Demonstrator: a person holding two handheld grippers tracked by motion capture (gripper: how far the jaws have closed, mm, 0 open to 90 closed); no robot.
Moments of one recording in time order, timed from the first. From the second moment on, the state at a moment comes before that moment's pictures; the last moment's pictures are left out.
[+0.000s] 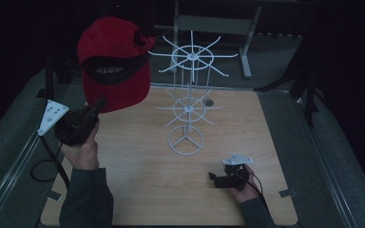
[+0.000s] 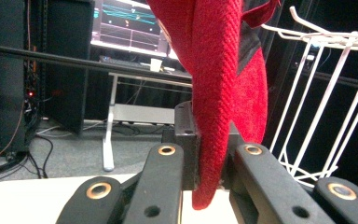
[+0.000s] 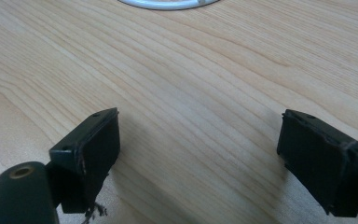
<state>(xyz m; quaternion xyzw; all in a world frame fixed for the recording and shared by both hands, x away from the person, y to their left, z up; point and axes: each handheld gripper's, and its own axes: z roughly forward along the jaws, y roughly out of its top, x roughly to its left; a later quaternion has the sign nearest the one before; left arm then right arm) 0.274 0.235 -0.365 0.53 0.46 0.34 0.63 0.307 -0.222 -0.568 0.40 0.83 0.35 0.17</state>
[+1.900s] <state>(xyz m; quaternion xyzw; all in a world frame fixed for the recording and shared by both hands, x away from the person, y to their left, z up) 0.266 0.210 -0.437 0.58 0.46 0.28 0.61 0.308 -0.222 -0.569 0.39 0.83 0.35 0.17</state>
